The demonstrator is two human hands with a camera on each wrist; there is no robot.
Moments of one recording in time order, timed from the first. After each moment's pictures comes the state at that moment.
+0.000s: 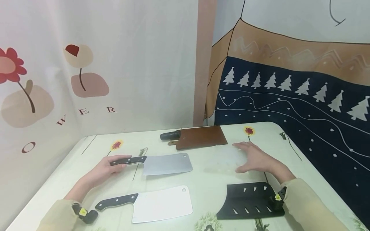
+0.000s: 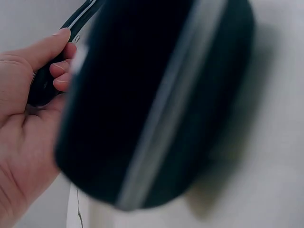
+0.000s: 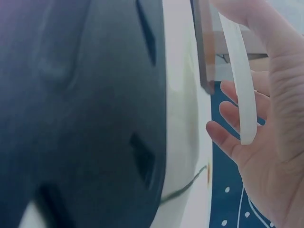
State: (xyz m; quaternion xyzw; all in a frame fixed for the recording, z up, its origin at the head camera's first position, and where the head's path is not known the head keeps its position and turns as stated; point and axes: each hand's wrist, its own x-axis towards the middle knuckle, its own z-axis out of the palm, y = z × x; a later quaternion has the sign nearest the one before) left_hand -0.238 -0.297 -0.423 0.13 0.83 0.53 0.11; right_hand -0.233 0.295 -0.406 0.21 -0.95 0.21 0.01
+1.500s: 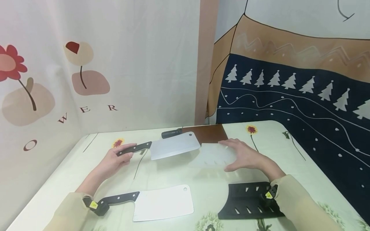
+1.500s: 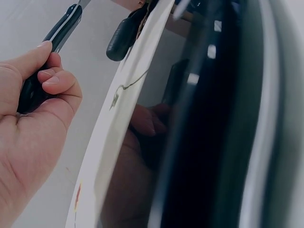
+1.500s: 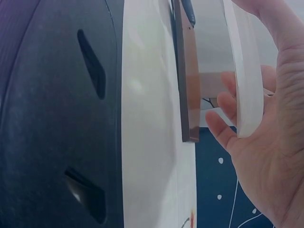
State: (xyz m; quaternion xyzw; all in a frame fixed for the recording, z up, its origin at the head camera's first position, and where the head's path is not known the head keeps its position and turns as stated) left_hand -0.249 -0.264 -0.413 0.08 0.75 0.65 0.09; right_hand -0.239 0.256 -0.393 0.26 -0.92 0.29 -0.02
